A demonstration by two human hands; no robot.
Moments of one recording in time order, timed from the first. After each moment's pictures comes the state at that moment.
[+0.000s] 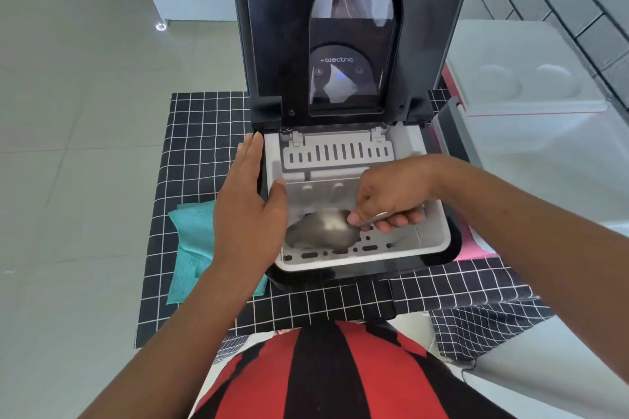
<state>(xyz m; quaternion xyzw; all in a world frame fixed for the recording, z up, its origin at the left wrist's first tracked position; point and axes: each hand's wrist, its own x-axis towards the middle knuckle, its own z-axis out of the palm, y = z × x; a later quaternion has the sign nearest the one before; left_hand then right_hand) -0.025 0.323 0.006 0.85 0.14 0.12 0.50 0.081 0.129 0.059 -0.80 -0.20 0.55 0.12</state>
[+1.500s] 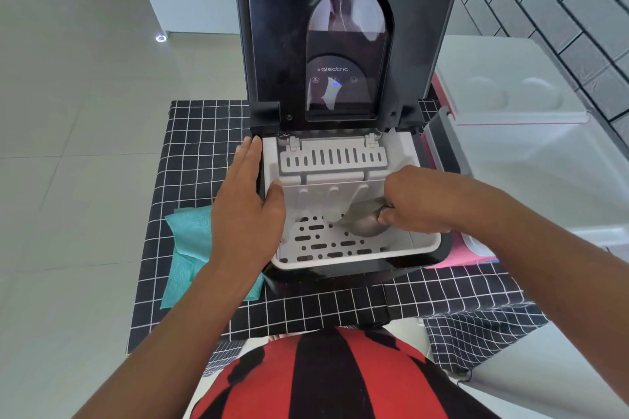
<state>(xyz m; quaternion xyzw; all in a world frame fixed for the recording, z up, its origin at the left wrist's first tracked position) -0.026 0.323 0.007 0.87 0.13 0.13 0.46 0.039 0.116 0.090 -0.92 -0.20 0.32 -0.10</state>
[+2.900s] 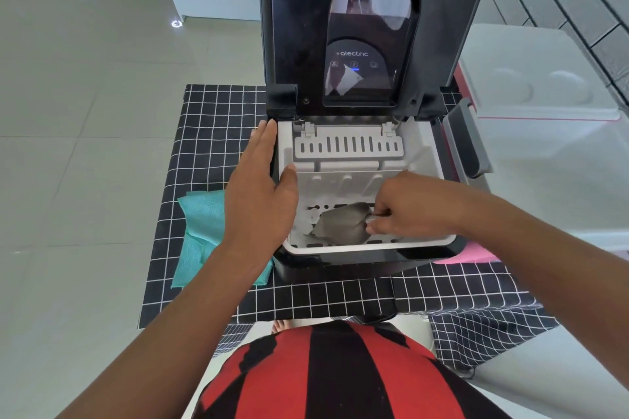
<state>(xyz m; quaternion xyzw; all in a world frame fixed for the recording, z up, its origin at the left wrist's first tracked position) -0.026 0.322 0.007 0.86 0.14 0.13 0.47 0.035 0.119 0.059 -0.90 -0.29 0.32 0.01</state>
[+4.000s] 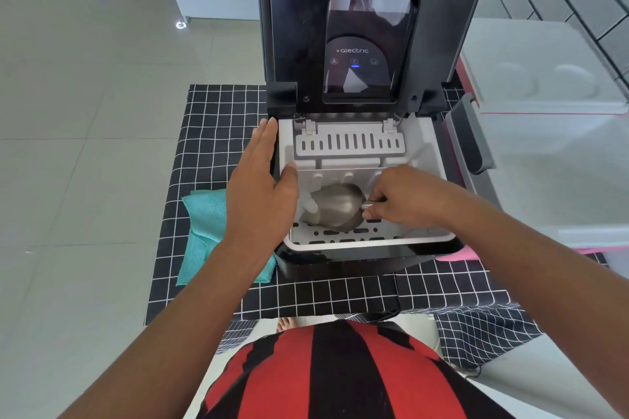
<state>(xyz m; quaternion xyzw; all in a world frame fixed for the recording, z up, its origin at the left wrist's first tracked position) -0.024 0.324 0.002 0.85 0.13 0.13 0.49 0.041 0.126 0.042 -0.93 -0.21 0.32 0.03</state>
